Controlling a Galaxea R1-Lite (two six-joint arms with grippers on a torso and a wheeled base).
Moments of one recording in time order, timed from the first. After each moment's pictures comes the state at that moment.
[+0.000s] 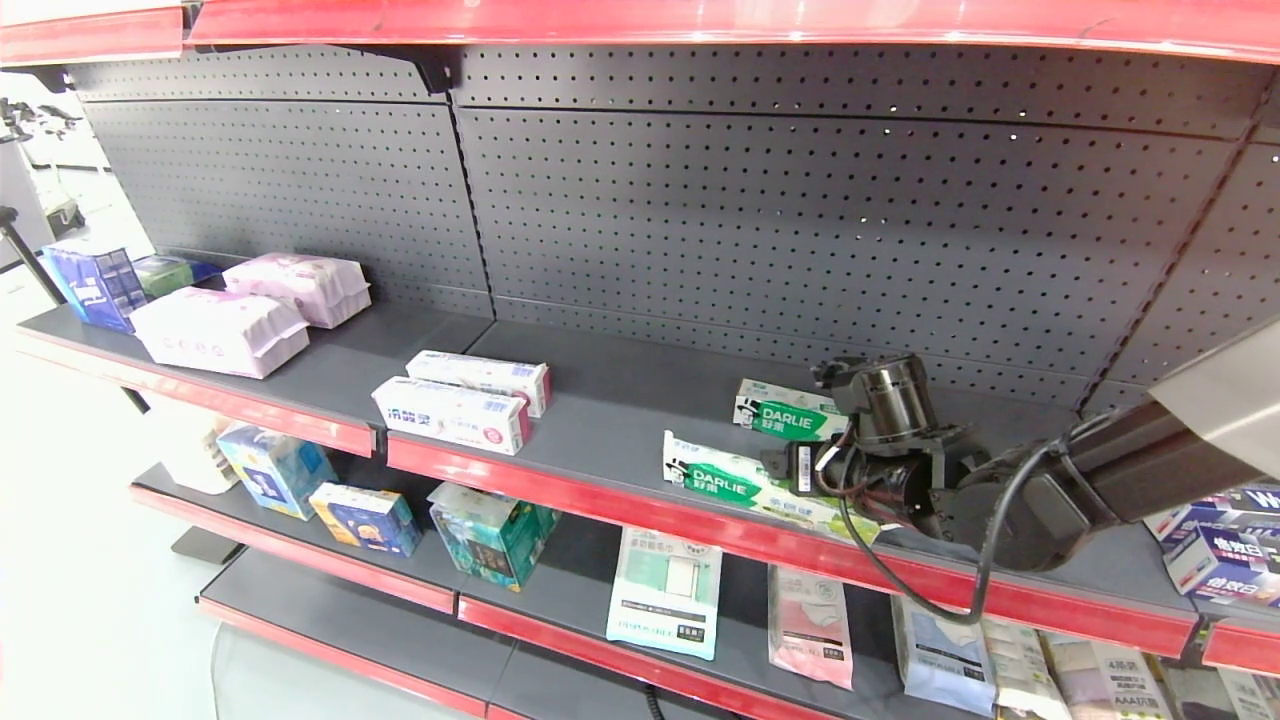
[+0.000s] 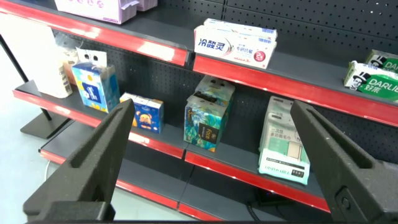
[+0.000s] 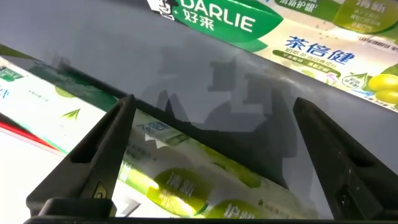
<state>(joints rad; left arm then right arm) 0.00 0.00 -0.02 0.02 0.03 -0.11 0.49 2.03 -0.91 -0.45 -0.32 0.29</state>
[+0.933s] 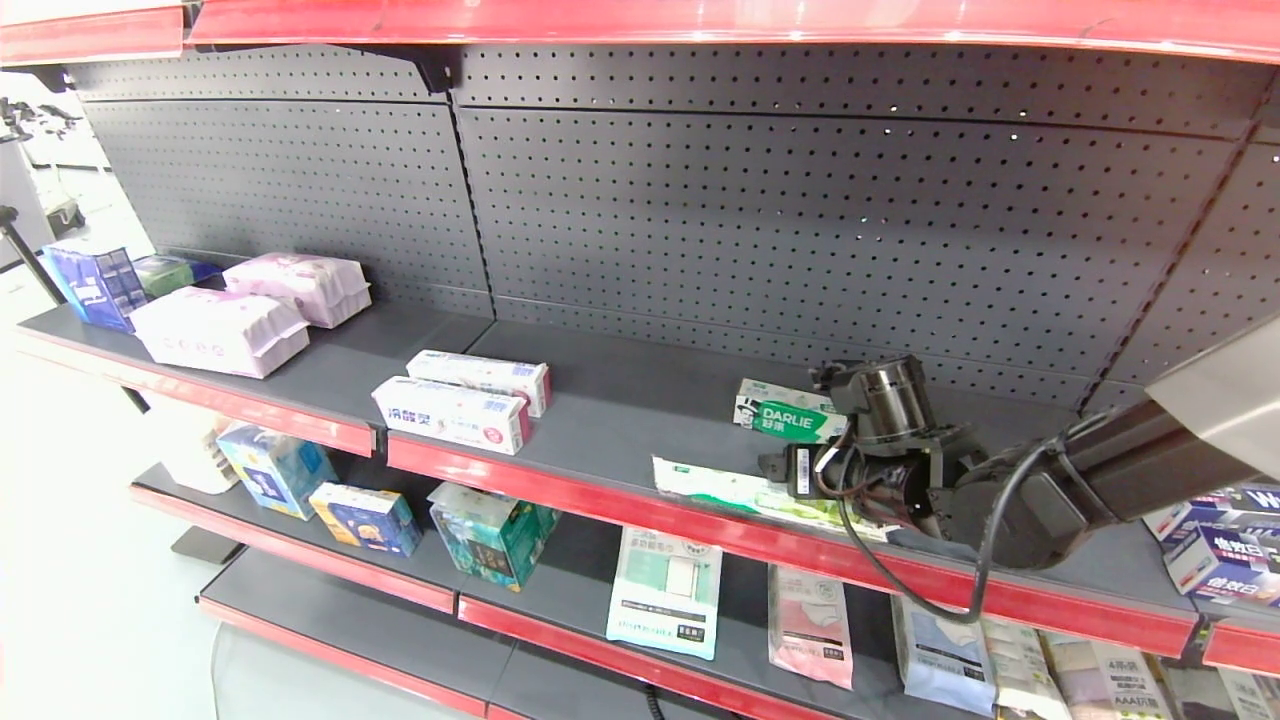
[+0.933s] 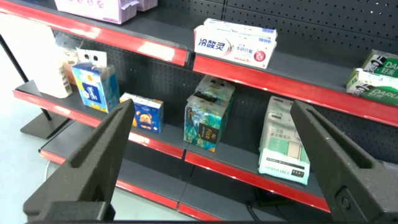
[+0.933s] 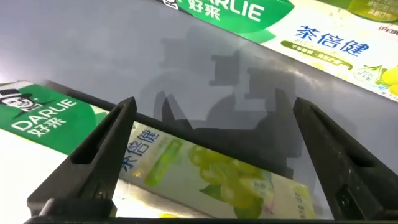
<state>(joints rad) 0.00 0.00 -0.02 0.02 0.03 -0.11 0.49 2.03 -0.92 -0.45 -0.31 0.30</state>
